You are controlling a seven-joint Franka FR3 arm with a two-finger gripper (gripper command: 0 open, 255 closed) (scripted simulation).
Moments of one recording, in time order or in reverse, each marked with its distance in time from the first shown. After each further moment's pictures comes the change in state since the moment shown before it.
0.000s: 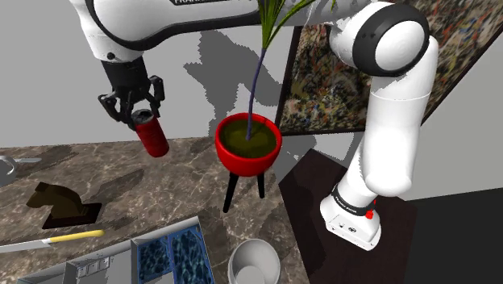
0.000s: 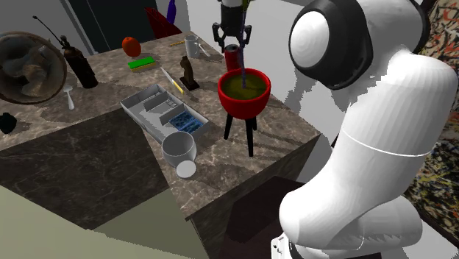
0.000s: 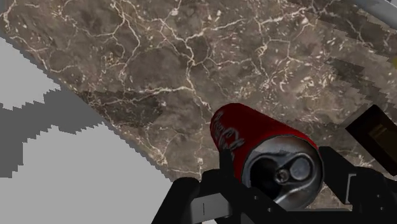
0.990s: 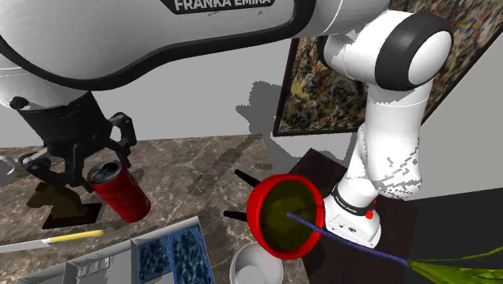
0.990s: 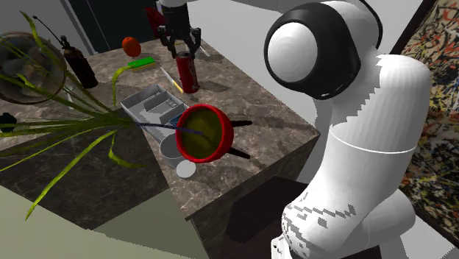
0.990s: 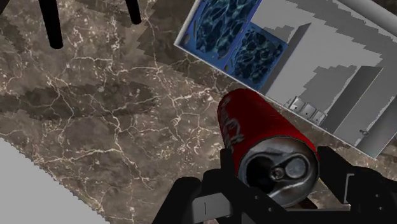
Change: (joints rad) arm 0.237 0.037 0.097 0.100 -0.044 -0.082 0.315
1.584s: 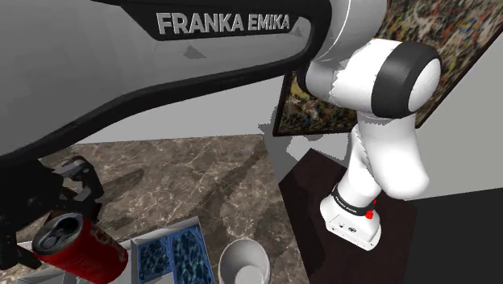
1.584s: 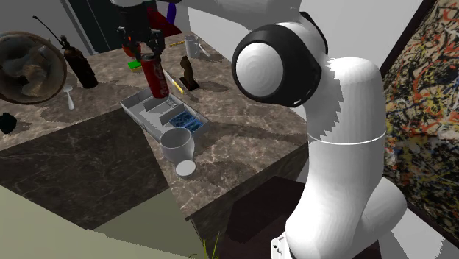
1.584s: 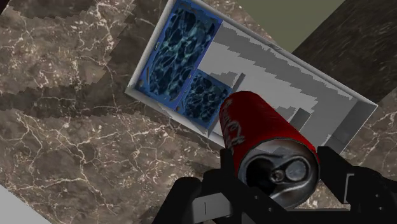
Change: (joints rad) arm 0.225 0.159 0.027 0.270 -0.086 -0.128 0.188
